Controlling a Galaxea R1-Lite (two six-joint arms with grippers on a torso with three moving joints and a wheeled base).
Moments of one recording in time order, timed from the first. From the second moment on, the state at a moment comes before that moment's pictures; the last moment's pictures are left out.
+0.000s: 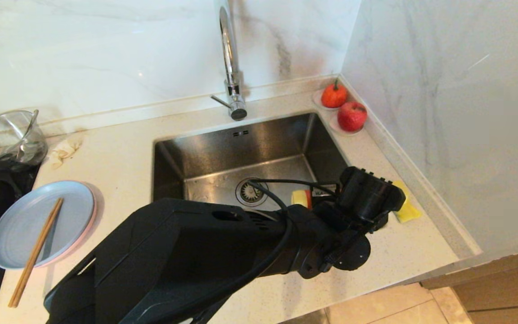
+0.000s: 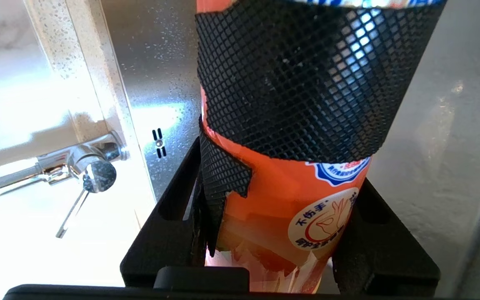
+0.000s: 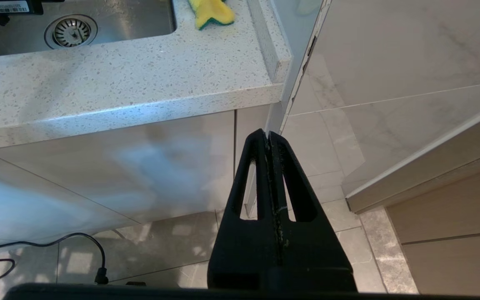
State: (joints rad) left arm -1.01 2.40 -1.89 -0.03 0.87 1.07; right arm 0.00 0.00 0.00 0.00 0.01 -0.01
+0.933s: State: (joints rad) left arm -0.98 2.45 -1.89 -0.21 0.96 1.09; right arm 0.00 0.00 0.00 0.00 0.01 -0.01
